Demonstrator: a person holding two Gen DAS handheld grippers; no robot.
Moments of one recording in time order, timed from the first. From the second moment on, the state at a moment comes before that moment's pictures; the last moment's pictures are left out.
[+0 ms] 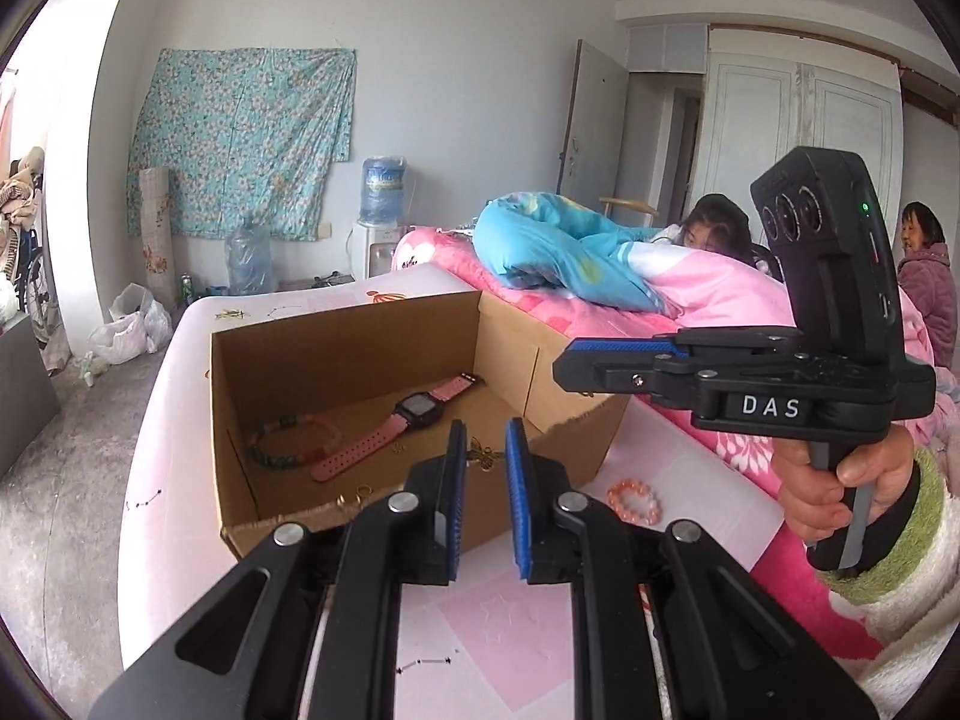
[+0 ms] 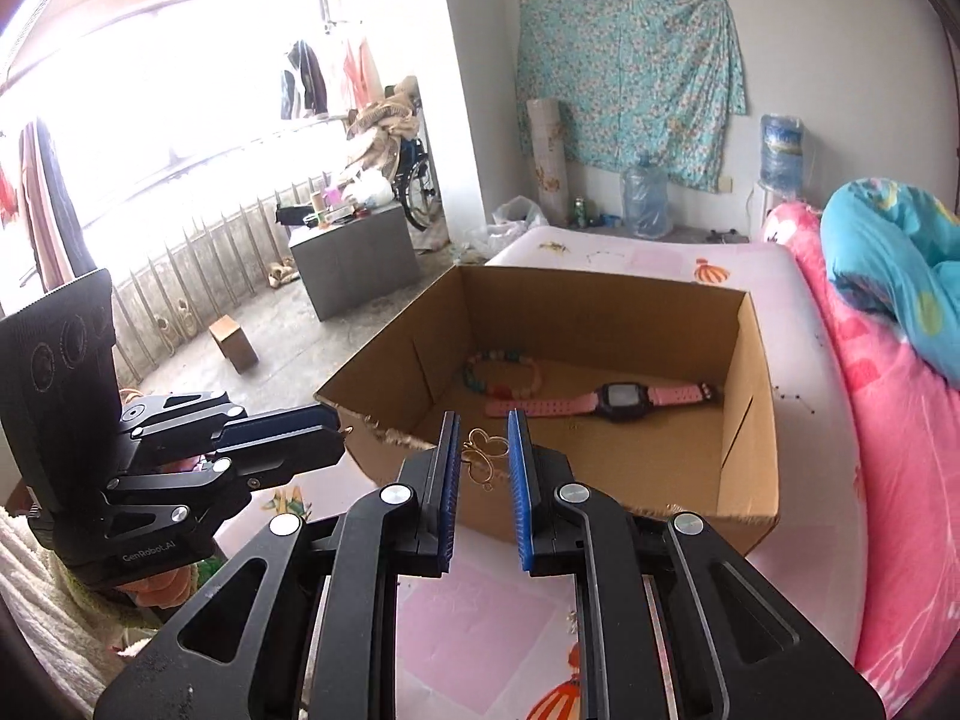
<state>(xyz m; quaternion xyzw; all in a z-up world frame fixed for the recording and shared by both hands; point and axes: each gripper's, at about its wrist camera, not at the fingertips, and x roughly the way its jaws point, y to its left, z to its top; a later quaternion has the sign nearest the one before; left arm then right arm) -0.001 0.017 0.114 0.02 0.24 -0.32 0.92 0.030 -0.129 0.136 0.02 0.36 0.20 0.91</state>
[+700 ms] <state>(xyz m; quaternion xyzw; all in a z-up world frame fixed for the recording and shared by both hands) 0.144 -0.028 0.066 -0.05 0.43 -0.30 0.85 0.131 -0.175 0.073 0.10 0.49 0.14 0.85</state>
